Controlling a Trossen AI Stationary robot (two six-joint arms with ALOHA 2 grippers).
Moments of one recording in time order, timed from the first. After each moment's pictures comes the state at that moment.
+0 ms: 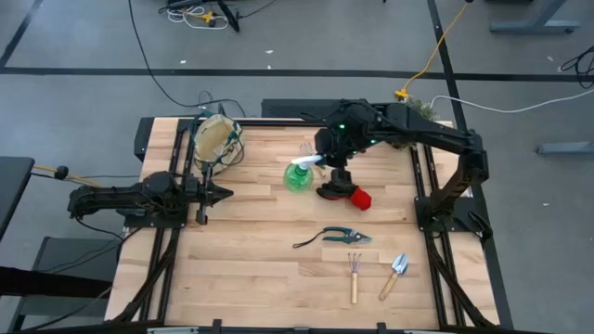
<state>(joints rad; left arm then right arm) 0.04 0.01 0.01 0.06 -0.01 0.01 -0.15 1.70 1.98 -1.18 -0.12 -0.22</state>
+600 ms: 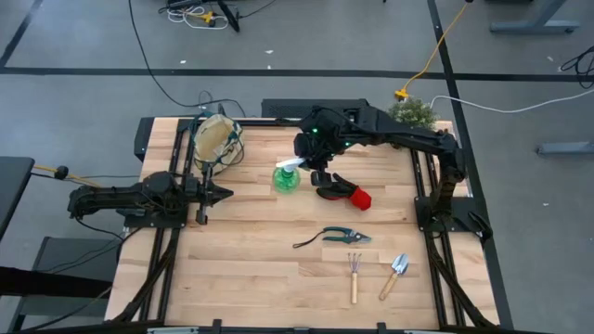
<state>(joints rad) 0.04 0.01 0.01 0.06 -0.01 0.01 -0.15 1.87 2.09 -1.16 -0.12 -0.24</state>
